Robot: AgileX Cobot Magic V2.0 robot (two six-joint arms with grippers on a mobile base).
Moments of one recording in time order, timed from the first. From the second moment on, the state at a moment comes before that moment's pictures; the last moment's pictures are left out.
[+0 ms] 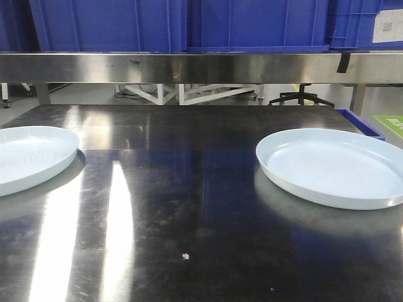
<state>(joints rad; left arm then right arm) -0.11 0.99 -0.93 0.05 0.77 -0.04 0.04 0.92 -0.55 -0.07 0.22 0.31</state>
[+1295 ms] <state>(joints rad) 0.03 1.44 -1.00 0.04 0.66 -0.07 0.04 0.94 -0.55 -0.07 0.19 0.32</state>
